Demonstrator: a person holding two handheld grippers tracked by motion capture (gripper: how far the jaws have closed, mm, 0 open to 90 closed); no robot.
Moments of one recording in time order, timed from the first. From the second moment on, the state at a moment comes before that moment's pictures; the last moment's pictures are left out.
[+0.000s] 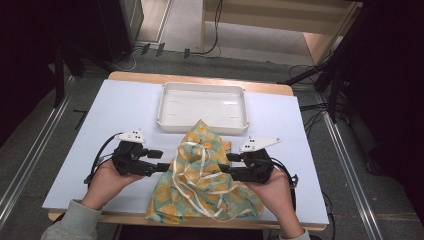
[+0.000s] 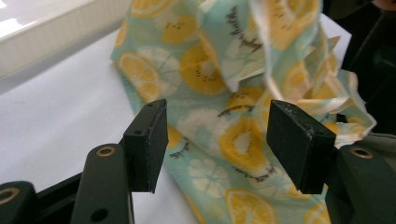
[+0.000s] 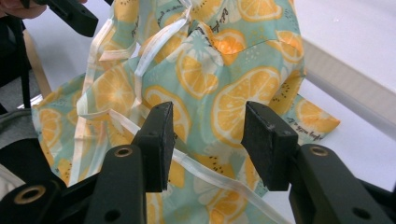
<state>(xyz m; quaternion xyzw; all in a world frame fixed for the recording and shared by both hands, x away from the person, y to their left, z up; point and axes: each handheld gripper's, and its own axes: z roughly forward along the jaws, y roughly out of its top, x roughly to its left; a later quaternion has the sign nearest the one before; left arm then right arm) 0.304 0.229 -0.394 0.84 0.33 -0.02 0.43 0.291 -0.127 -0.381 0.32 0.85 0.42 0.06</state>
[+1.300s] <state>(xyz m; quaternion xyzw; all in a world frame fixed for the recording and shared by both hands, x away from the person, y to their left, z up) 0.302 0.206 -0.399 0.85 0.32 0.00 0.42 0.310 -0.105 -0.393 0.33 0.85 0.42 0.05</state>
